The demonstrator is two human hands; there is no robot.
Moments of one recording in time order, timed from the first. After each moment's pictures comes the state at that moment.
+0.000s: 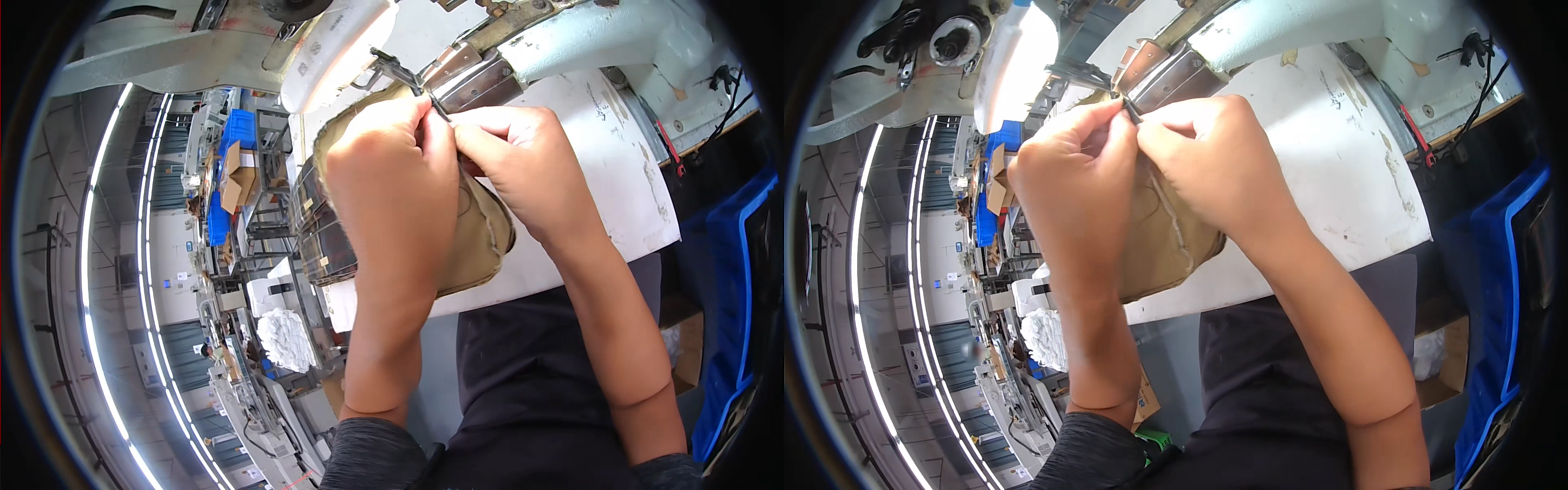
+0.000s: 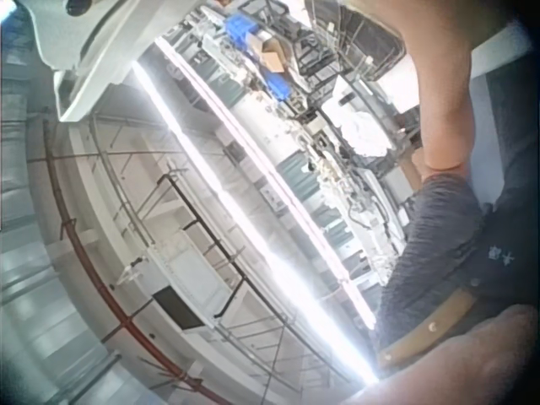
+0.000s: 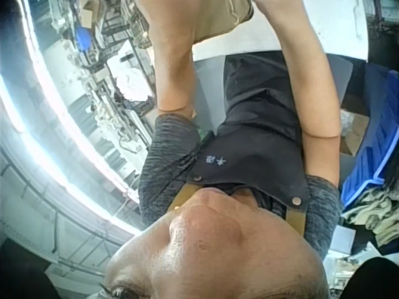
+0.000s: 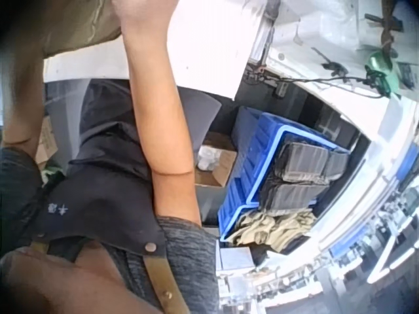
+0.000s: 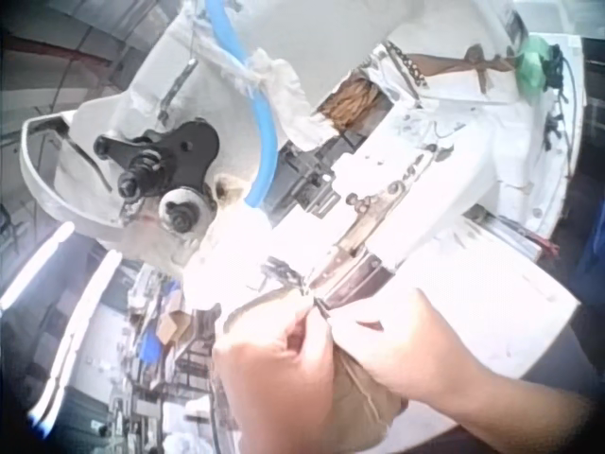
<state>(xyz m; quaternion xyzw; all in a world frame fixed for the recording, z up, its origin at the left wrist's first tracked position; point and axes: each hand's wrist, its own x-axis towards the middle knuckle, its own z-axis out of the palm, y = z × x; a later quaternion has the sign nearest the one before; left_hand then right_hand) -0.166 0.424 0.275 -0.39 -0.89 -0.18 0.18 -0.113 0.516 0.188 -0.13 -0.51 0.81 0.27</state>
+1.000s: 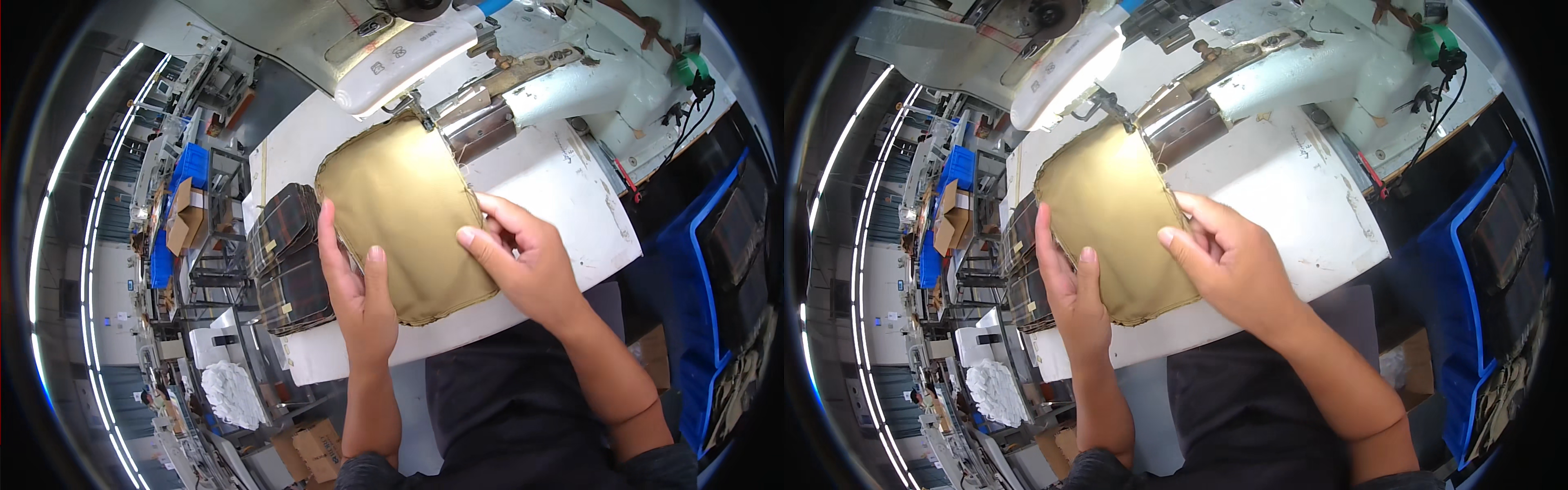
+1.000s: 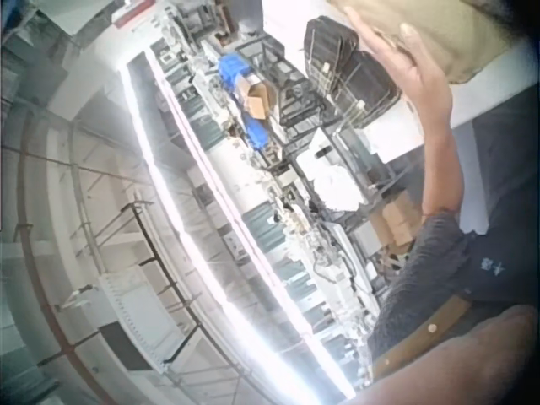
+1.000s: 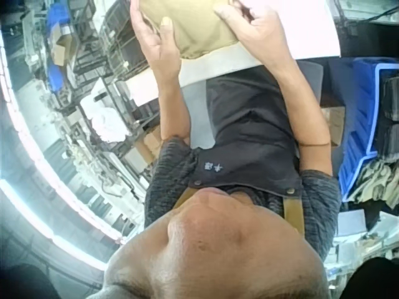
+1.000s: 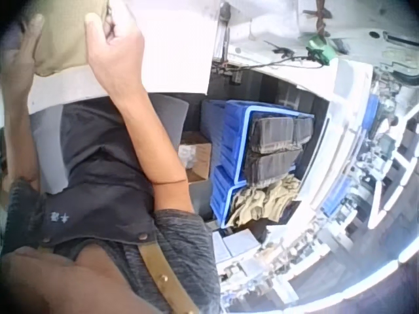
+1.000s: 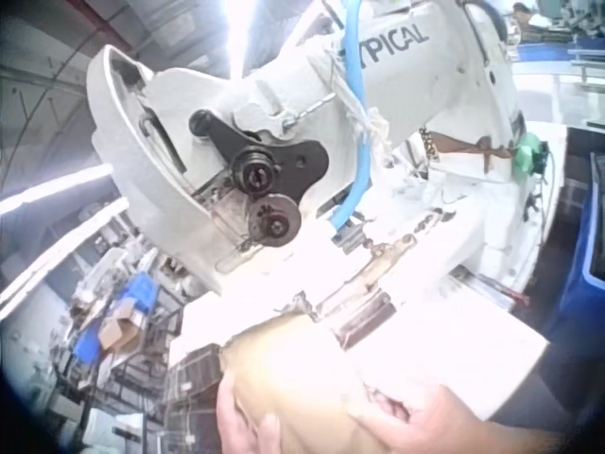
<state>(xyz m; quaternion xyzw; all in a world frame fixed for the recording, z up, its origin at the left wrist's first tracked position) -0.175 0.315 0.202 -0.34 -0.75 -0.57 0.00 -0.062 0.477 0.186 -0.15 -0.64 0.71 0.24</state>
